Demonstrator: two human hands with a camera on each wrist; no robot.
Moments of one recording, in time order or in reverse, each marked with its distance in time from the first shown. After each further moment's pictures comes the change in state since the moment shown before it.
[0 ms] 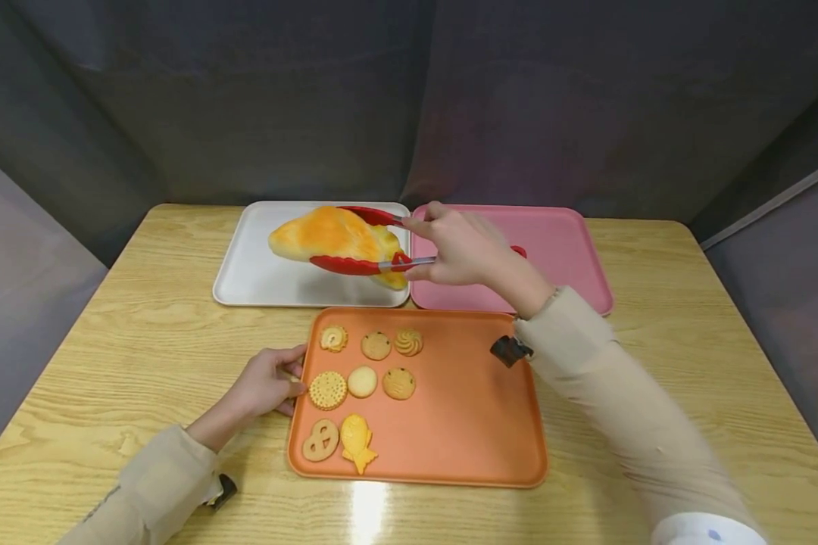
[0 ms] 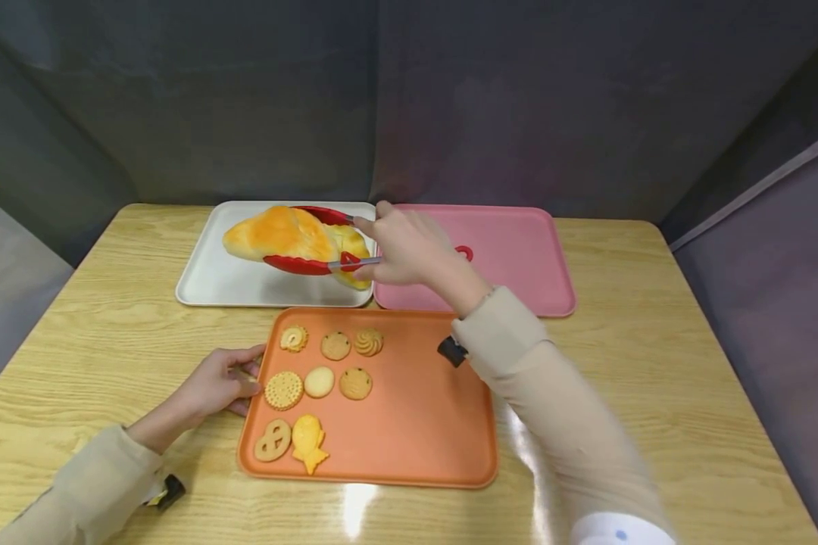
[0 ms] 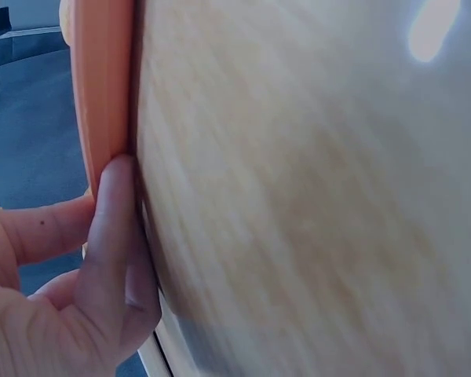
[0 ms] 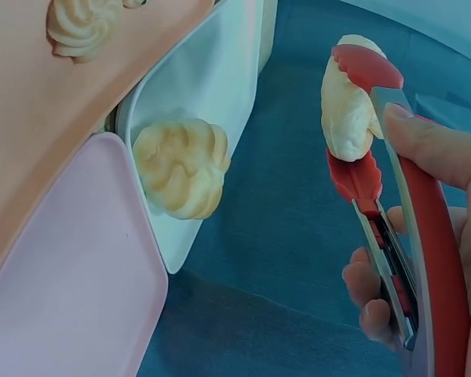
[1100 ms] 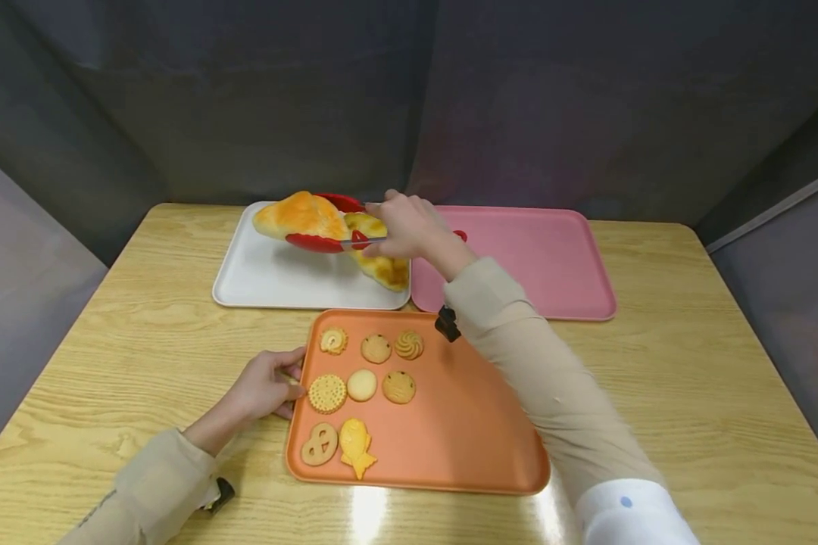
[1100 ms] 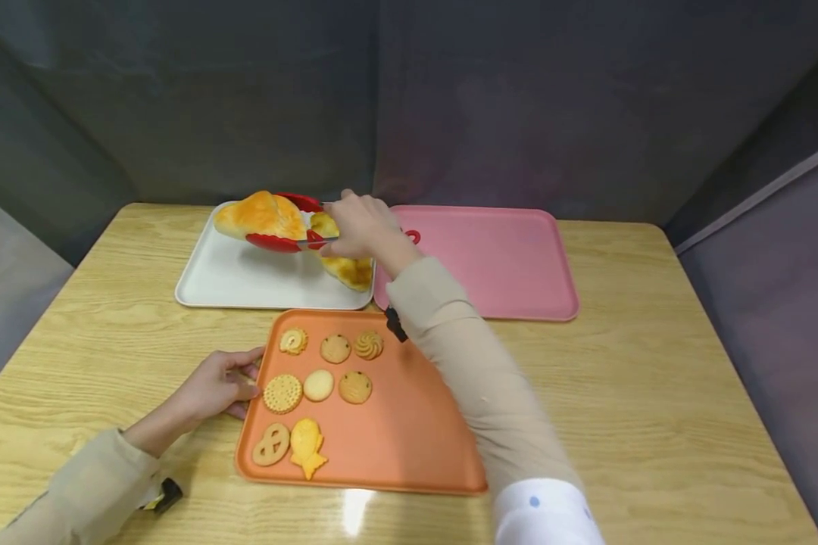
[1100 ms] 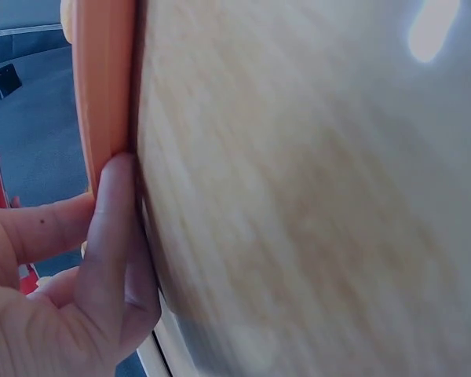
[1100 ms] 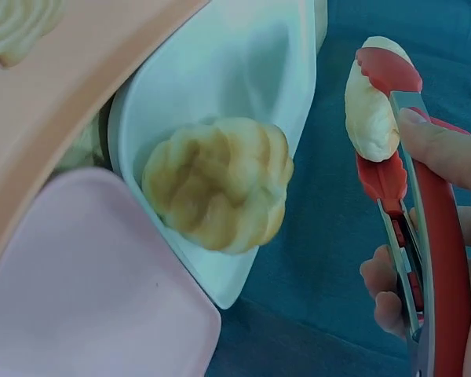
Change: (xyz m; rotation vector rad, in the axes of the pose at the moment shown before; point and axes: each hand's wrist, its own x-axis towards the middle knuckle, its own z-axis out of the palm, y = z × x) left_hand -0.005 -0.003 0.000 0.005 -0.006 0.003; right_hand 0.079 -0.007 0.032 0.016 -0.161 0.107
